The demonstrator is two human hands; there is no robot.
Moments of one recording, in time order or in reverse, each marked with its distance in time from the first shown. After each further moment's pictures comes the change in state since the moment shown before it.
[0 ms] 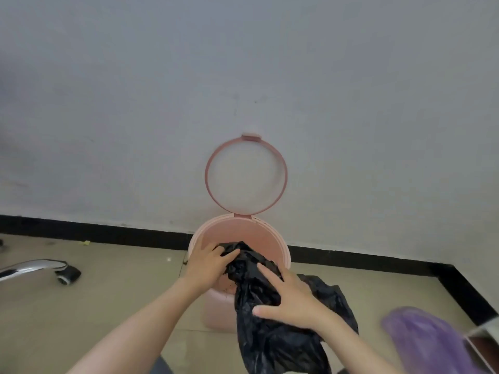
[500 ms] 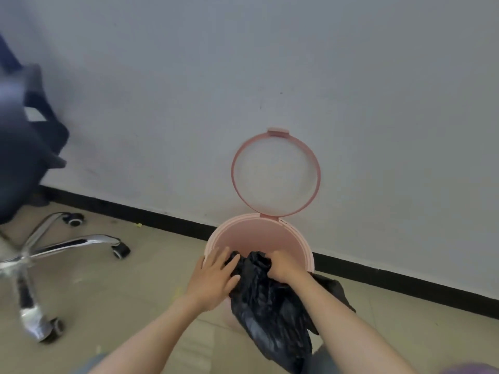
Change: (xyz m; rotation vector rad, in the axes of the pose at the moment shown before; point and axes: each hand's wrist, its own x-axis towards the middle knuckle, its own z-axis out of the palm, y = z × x) left_hand -0.009 0.032 0.012 -0.238 -0.216 -0.407; right_hand 0.145 0.031 -0.007 -0.015 -0.112 -0.005
